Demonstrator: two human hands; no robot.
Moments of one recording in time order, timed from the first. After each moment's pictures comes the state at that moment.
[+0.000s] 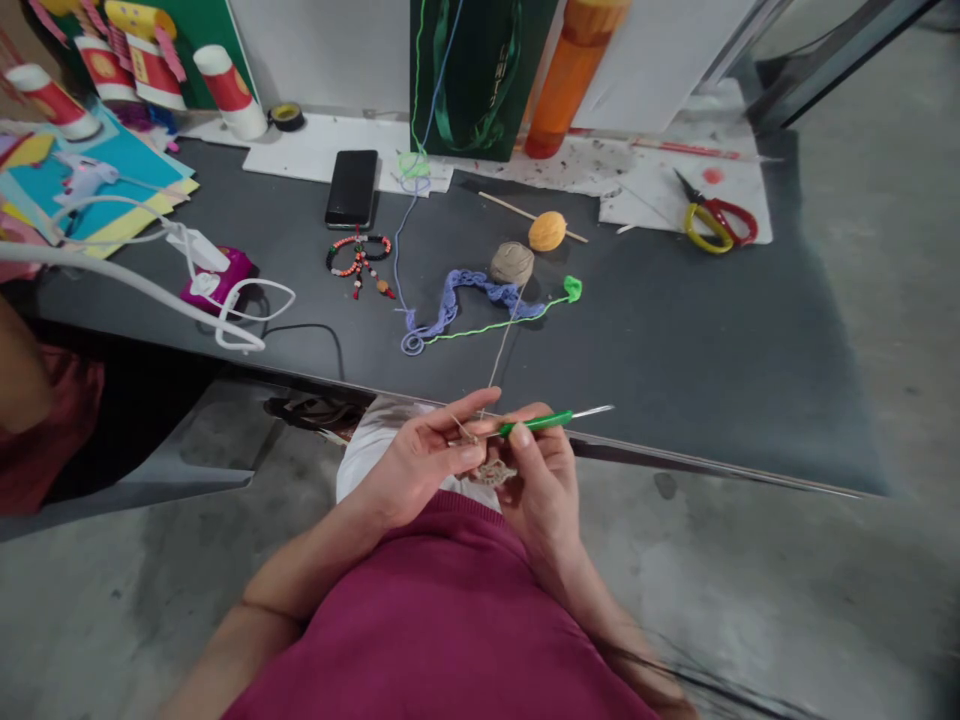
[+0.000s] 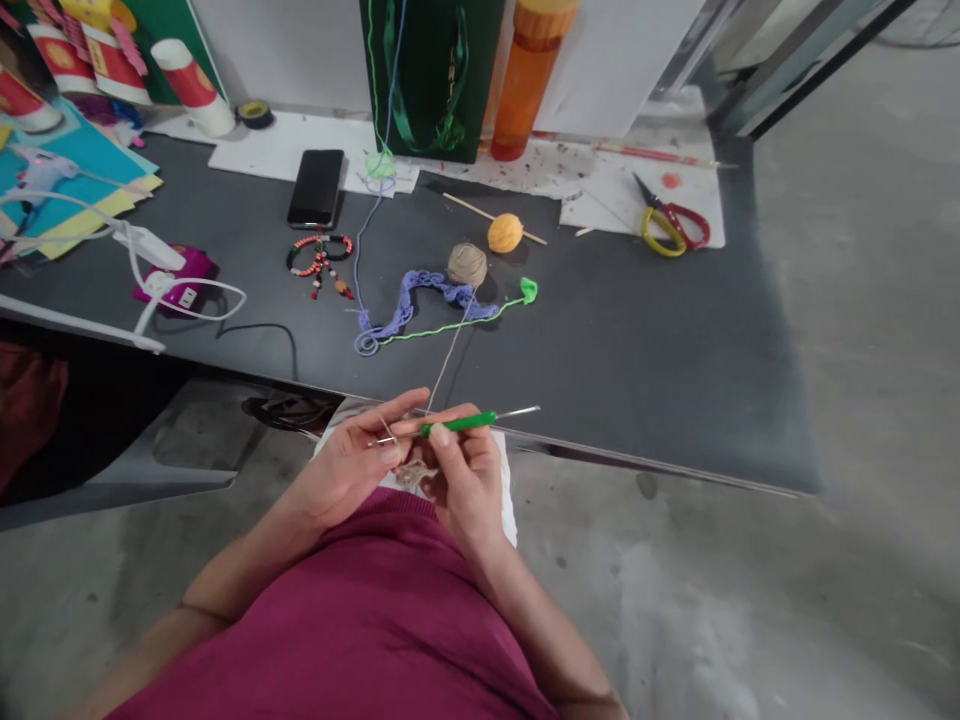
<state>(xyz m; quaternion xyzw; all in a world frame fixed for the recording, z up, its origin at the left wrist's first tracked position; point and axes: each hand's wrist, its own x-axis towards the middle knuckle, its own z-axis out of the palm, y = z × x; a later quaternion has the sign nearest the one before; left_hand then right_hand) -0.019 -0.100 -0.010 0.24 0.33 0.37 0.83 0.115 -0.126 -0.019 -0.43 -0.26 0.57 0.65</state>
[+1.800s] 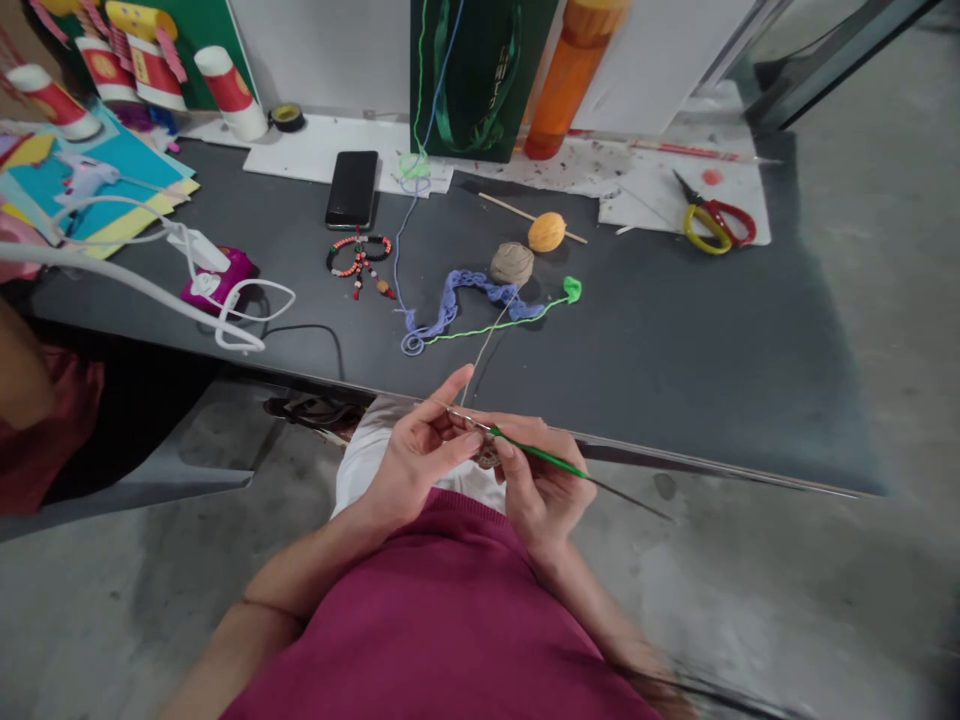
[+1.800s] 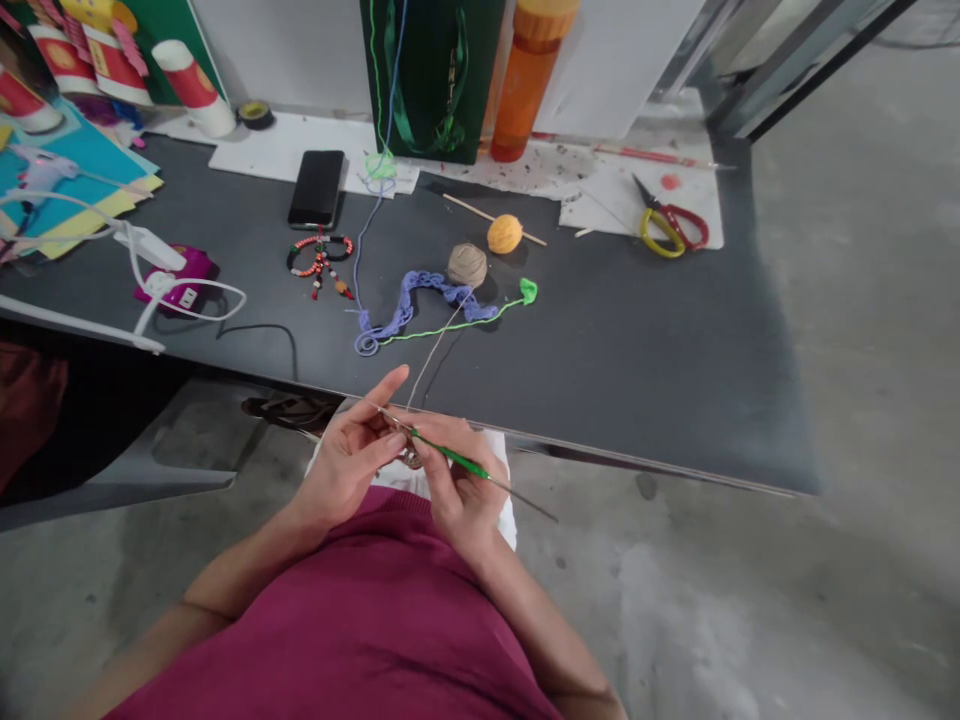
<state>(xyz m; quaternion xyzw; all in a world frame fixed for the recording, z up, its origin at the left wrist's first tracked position) -0.015 -0.101 -0.019 0.30 0.35 0.46 0.76 0.118 -0.127 -0.032 -0.42 -0.51 0.27 0.69</state>
